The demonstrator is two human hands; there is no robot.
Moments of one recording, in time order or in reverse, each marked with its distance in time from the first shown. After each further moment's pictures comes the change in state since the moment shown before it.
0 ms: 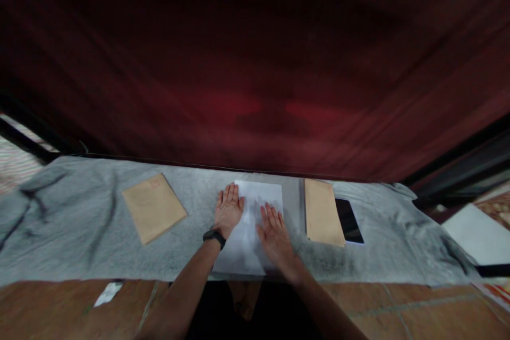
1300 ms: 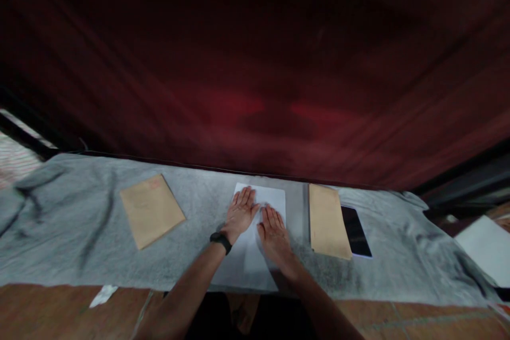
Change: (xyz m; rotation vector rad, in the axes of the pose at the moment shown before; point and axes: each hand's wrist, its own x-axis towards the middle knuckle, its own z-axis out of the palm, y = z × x) left_hand 0.011 0.022 0.008 -0.063 -0.070 0.245; right_hand 0.010 -0.002 0.022 0.111 -0.034 -0.066
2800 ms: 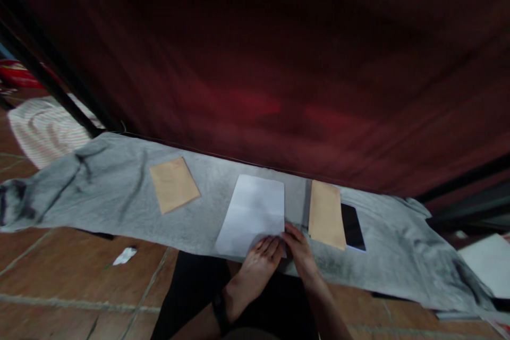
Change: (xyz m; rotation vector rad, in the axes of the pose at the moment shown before) left_hand -0.162 0.122 -0.047 -0.103 -0.060 0.292; right_hand -0.072 0.012 -0.074 1.232 0.033 0.808
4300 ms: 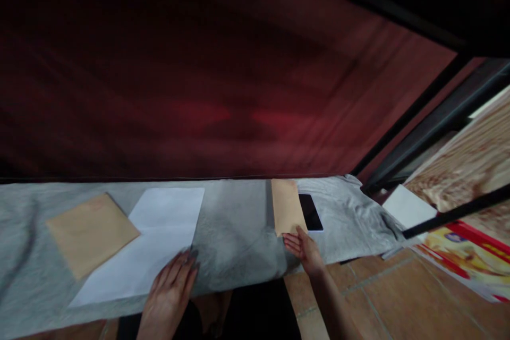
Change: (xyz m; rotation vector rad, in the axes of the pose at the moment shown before) left_hand -0.059 -0.121 0.000 0.318 0.397 -0.056; right_hand 0.005 -0.006 -0.120 0.416 0.246 0.252
